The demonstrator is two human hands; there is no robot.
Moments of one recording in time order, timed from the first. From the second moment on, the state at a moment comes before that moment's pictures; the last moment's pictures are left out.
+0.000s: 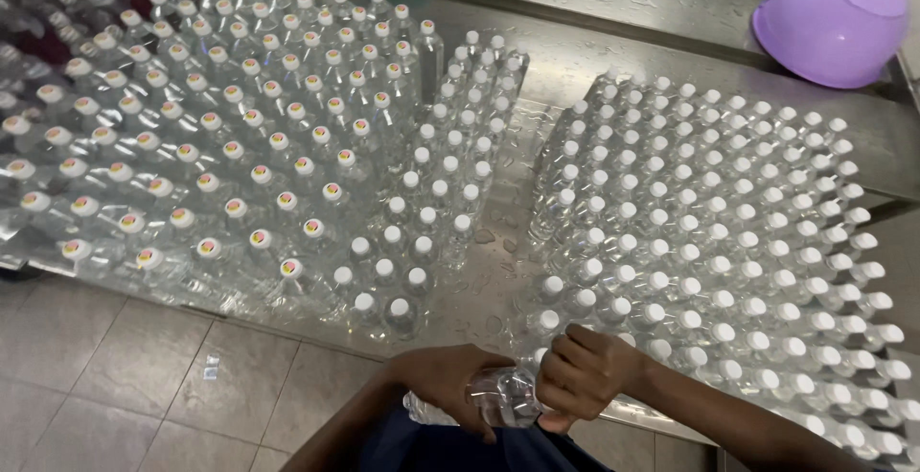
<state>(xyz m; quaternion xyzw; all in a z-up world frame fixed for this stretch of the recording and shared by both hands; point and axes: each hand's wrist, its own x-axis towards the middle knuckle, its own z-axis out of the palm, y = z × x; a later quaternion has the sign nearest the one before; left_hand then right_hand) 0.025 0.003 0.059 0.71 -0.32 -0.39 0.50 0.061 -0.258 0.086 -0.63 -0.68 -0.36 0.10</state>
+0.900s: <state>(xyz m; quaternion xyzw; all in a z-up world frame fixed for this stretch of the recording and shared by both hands) 0.014 -0.051 -0.049 0.86 -0.03 -0.10 0.49 0.106 -0.227 0.088 -0.89 -0.22 0.30 0.27</state>
